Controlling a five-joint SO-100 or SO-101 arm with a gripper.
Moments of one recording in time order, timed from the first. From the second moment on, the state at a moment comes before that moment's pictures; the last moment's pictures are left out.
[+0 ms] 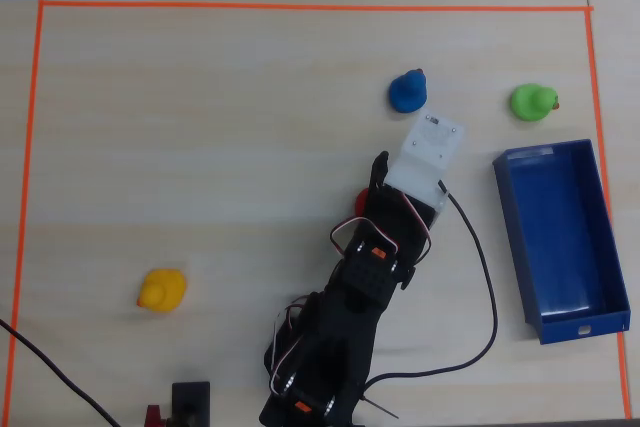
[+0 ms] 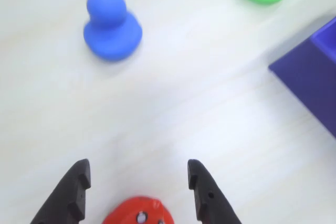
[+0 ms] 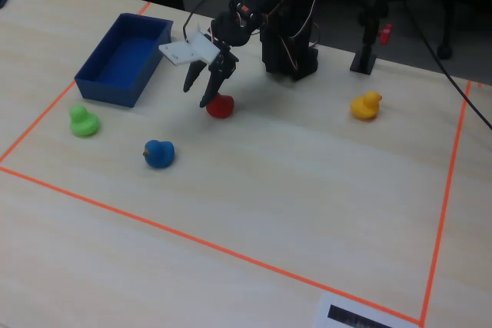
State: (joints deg) arm 34.9 138.6 161.5 13.0 -91.7
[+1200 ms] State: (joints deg) arm 32.5 144.9 165.8 30.5 -91.5
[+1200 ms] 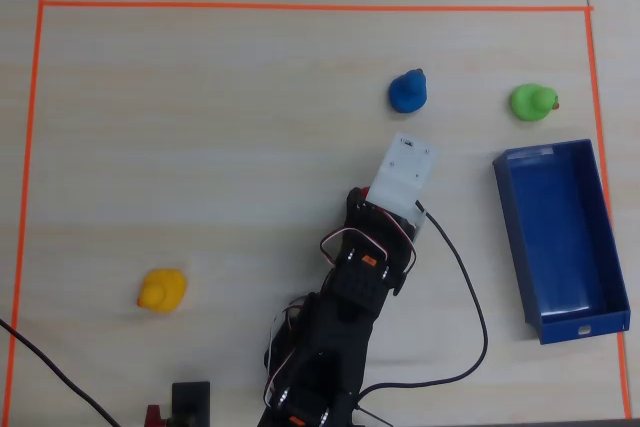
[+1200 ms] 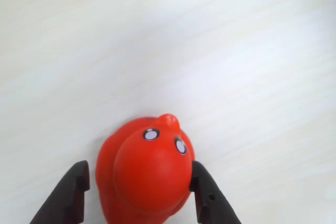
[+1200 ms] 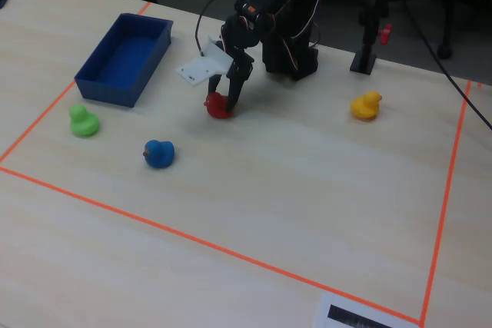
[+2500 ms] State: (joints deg) arm 32.7 131.5 157.8 26.1 -90.4
